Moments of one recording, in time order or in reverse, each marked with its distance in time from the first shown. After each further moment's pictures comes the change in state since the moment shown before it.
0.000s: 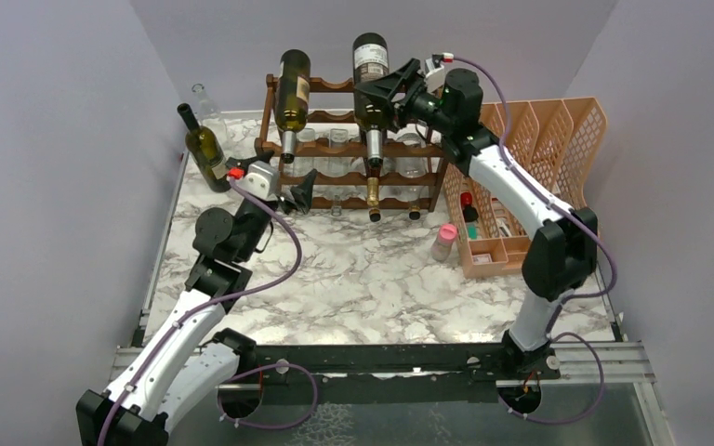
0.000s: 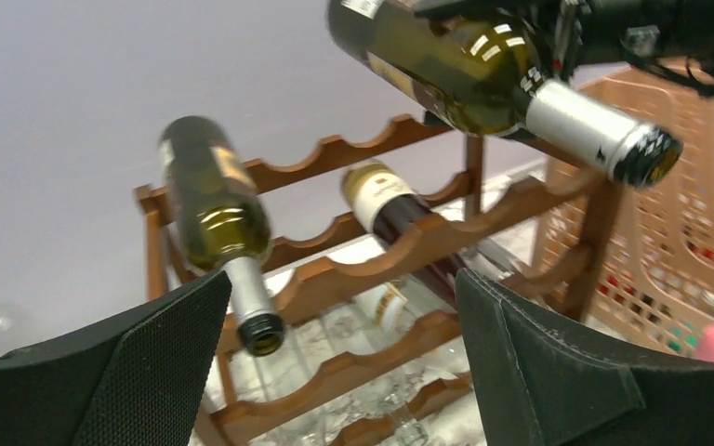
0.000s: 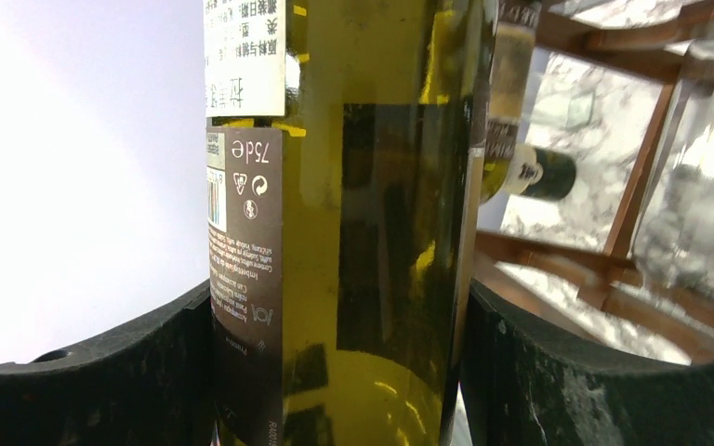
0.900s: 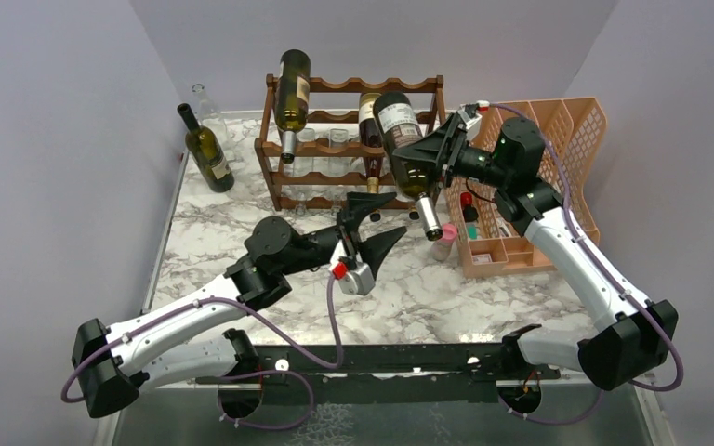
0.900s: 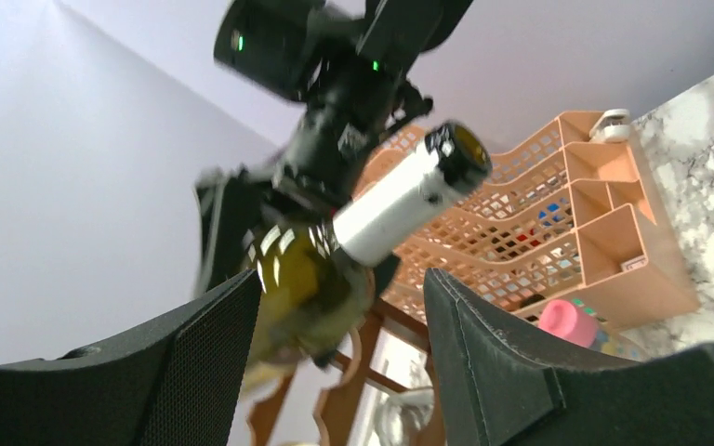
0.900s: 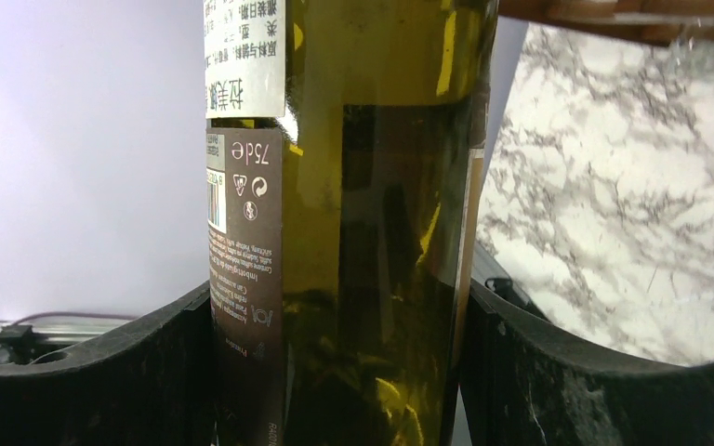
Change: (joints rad) left arm -0.528 0.168 0.098 0.061 0.391 0.721; right arm -0.069 -0.594 -0.491 -0.180 -0.253 0.000
